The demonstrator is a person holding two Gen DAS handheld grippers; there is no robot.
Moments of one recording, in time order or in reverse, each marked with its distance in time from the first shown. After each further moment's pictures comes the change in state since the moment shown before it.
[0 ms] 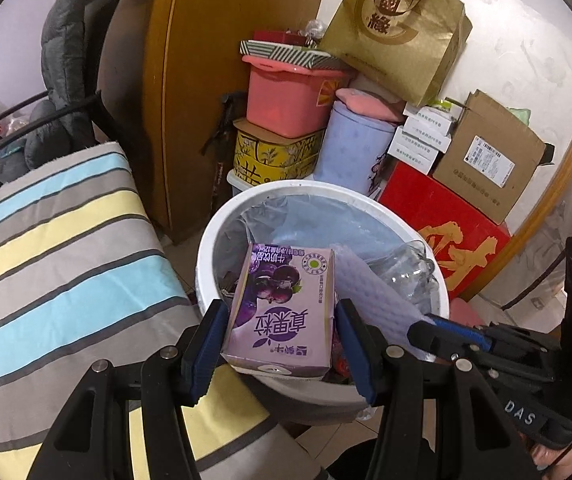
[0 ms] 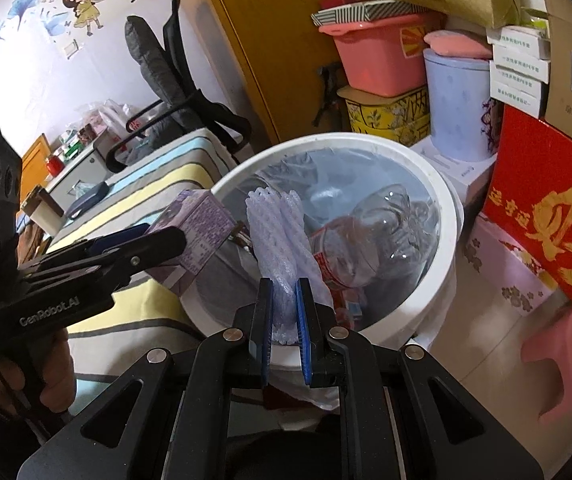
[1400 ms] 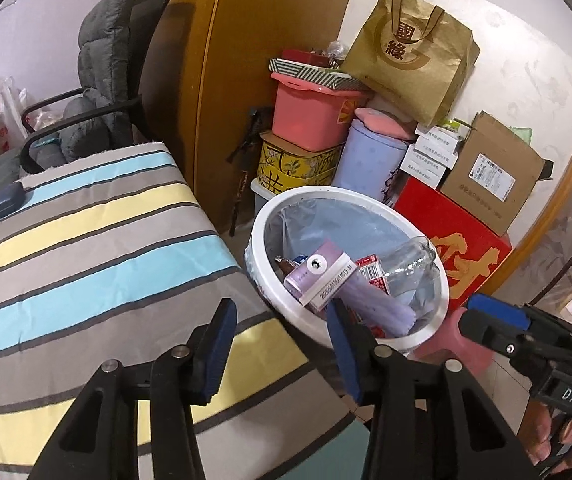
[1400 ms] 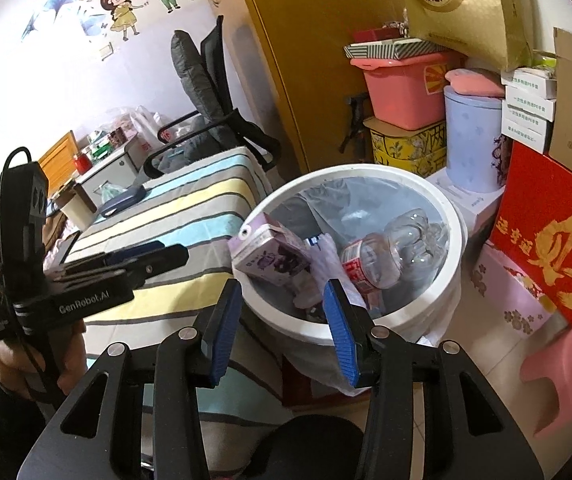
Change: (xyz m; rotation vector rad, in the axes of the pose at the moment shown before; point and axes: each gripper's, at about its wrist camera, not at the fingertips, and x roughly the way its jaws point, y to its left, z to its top) left arm -0.063 0.027 -0.032 -0.047 -0.065 0.040; right arm -0.040 0.028 -0.009 -0.081 -0.094 0.047
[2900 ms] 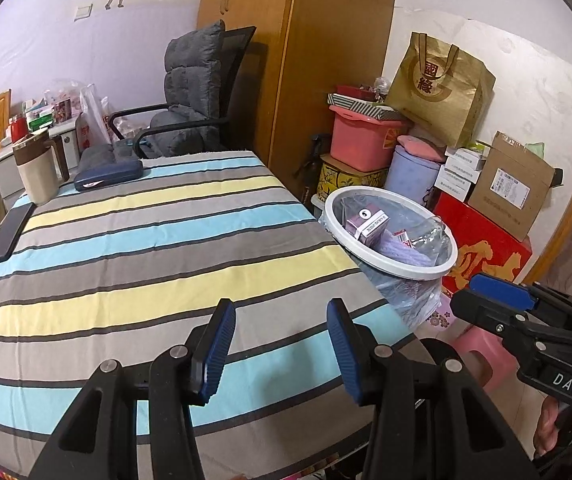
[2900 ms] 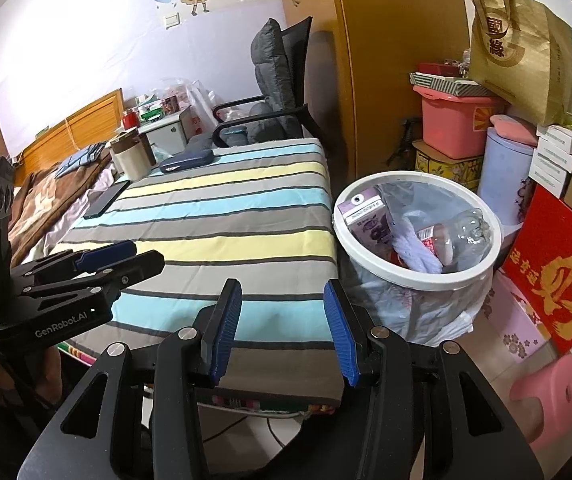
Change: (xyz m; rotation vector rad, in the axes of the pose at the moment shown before) left arm -0.134 0.014 -0.096 -0.061 -0.122 0.200; right arm -0.037 0.088 -0.046 -0.194 -0.015 0.017
